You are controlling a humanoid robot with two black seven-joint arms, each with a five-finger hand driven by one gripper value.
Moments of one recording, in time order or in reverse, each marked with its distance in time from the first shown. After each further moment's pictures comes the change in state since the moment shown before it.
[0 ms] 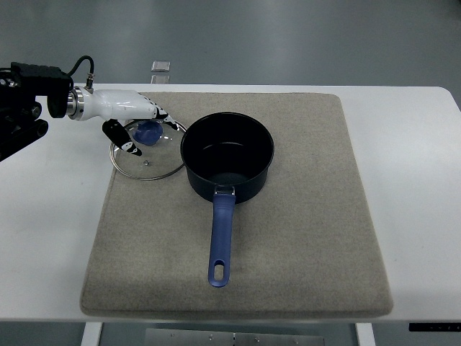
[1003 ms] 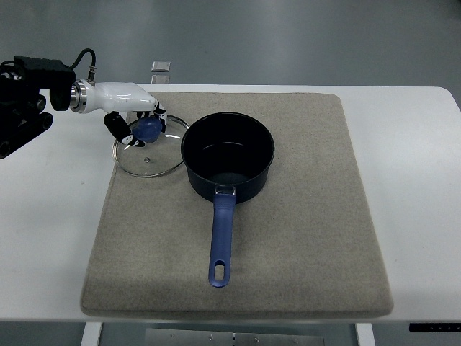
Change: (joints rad) left arm -0.009 -0.066 0.002 0.116 -0.001 -0.006 0.000; right arm 0.000 0.000 0.000 0.000 0.000 0.000 0.000
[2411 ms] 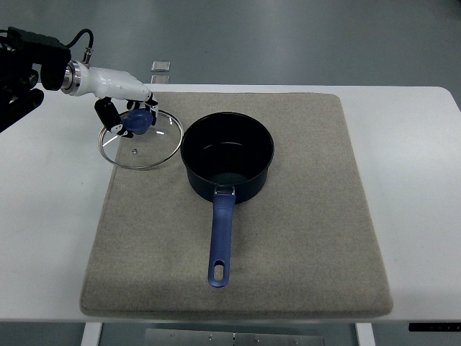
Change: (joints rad) left arm -0.086 0.019 -0.008 -0.014 0.075 -0.137 0.000; right arm 0.000 0.000 0.000 0.000 0.000 0.000 0.000
